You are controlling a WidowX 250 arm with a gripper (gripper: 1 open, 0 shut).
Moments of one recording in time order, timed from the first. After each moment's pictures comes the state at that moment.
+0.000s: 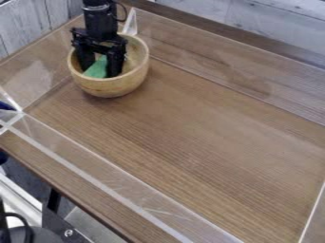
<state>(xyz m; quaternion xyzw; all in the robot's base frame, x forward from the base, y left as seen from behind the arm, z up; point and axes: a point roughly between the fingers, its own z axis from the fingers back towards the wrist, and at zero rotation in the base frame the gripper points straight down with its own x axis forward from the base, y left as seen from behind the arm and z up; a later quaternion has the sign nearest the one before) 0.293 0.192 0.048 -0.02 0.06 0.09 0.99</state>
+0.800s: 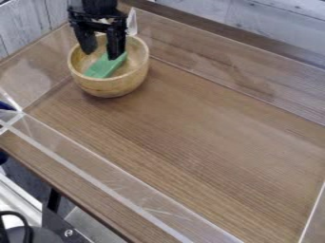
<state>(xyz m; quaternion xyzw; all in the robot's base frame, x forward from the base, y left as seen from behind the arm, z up) 0.292 0.180 0.079 -0.04 0.04 0.09 0.99</state>
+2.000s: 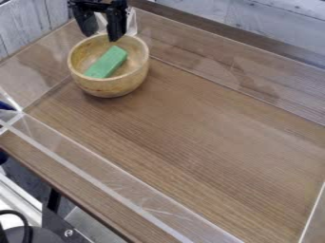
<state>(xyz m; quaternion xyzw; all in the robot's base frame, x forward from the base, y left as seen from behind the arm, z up) 0.298 0.174 0.108 -0.04 0.01 0.08 1.00</state>
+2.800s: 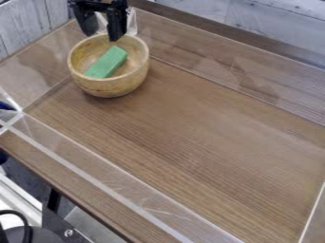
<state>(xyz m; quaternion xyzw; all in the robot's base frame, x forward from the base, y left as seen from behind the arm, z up) 0.303 0.168 0.108 -0.04 0.01 0.06 1.00</state>
